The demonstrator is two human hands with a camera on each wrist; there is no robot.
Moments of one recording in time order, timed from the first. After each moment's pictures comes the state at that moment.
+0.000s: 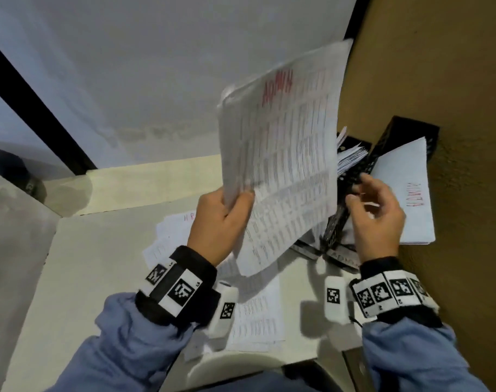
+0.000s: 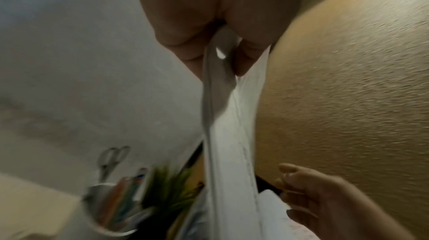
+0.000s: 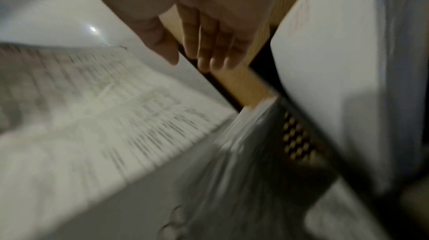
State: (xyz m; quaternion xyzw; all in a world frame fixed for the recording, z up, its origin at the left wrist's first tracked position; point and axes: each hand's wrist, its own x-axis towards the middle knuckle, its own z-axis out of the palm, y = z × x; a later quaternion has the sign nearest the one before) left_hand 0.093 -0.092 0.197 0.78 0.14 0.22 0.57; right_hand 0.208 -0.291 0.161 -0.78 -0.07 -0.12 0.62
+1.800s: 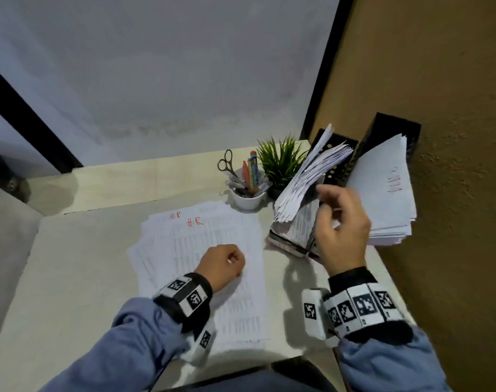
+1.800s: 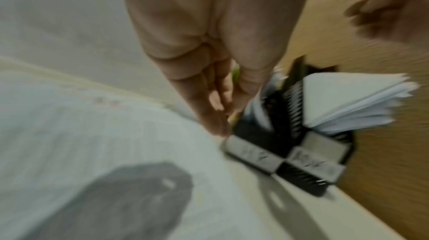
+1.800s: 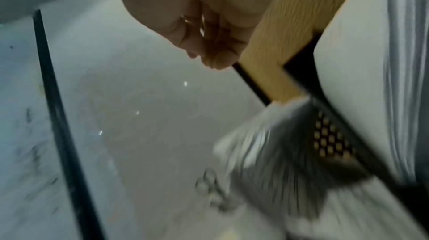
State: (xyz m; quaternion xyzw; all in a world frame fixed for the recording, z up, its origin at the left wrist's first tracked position) left_hand 0.094 -0.099 0.059 0.85 0.23 -0.10 0.47; right_hand 0.191 -0.283 0.159 -0.81 -0.21 -0.19 0.52
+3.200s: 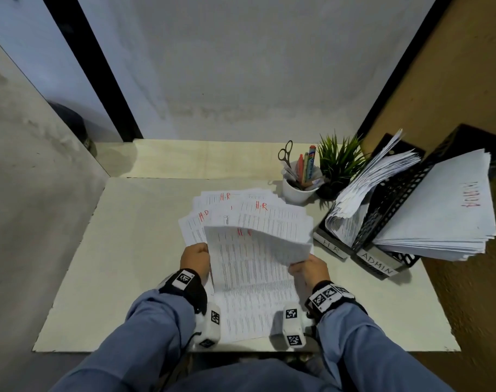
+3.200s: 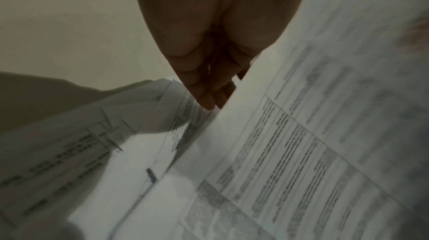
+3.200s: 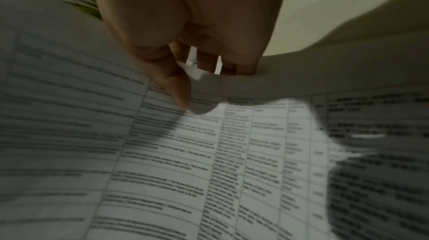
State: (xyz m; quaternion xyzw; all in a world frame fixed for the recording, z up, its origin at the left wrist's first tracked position) left_hand 0.001 -0.014 -0.015 0.55 0.53 0.11 0.64; right_hand 0.139 -0.217 0.006 -0.69 0.13 0.34 0.63
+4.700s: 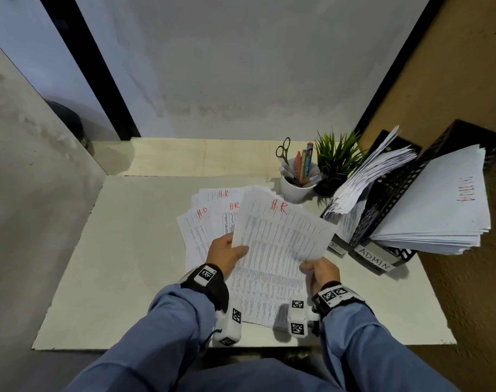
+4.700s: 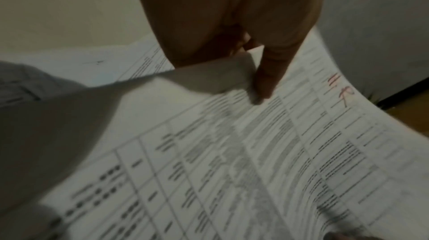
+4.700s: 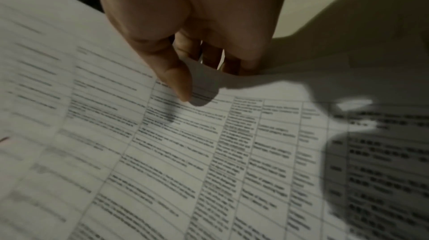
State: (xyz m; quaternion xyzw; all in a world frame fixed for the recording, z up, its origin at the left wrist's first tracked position) left_hand 0.030 -0.050 0.001 0.58 0.37 0.03 0.72; right_hand 0.154 -0.240 -0.019 -0.72 0.23 0.29 0.59
